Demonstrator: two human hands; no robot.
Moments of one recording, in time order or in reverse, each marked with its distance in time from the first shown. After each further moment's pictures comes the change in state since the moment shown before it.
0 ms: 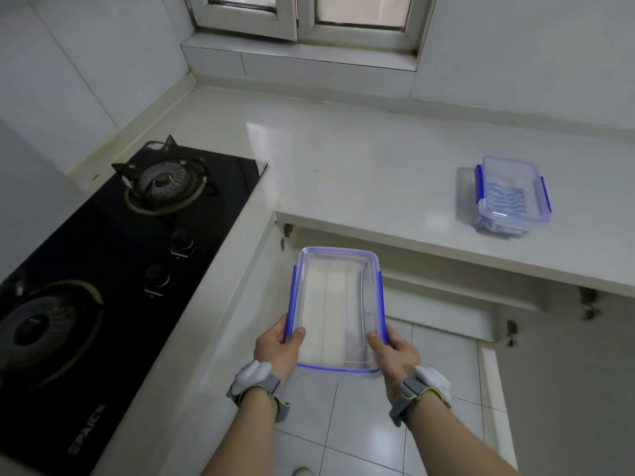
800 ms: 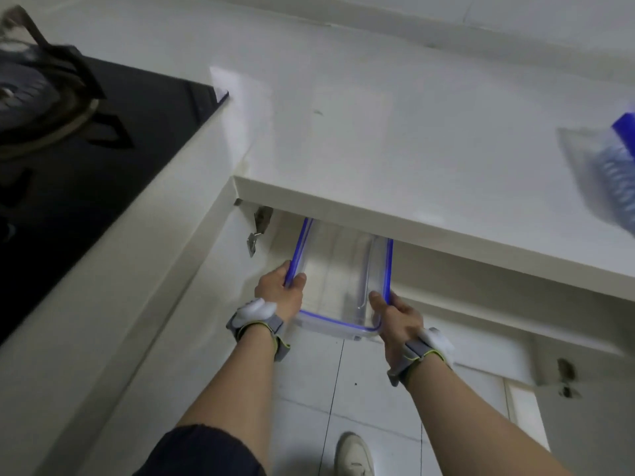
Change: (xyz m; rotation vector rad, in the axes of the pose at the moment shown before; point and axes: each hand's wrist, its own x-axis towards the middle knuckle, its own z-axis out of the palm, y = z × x) left_hand 0.307 -0.052 0.092 0.275 -0.047 0.165; right_hand 0.304 0.042 0.089 -0.022 0.131 -0.013
